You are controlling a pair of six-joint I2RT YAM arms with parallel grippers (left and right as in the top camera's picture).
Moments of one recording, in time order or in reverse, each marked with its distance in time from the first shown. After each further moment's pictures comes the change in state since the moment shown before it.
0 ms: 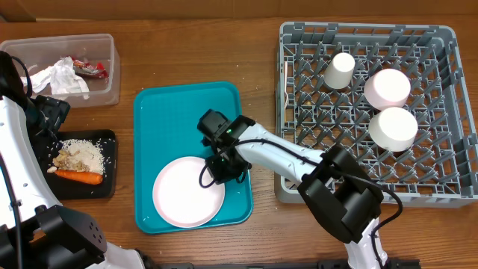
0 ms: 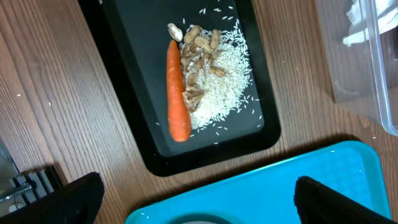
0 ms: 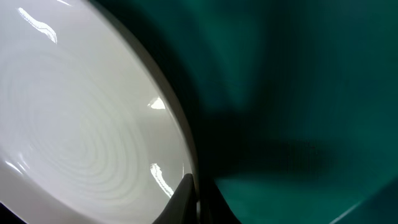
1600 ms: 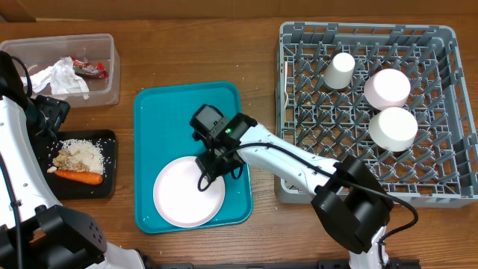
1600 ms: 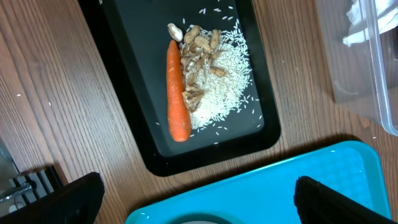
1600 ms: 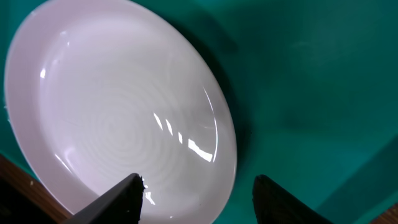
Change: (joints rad) left arm 0.000 0.000 0.000 0.000 0.000 0.000; right arm 0.037 -0.075 0.041 -0.003 0.059 -0.056
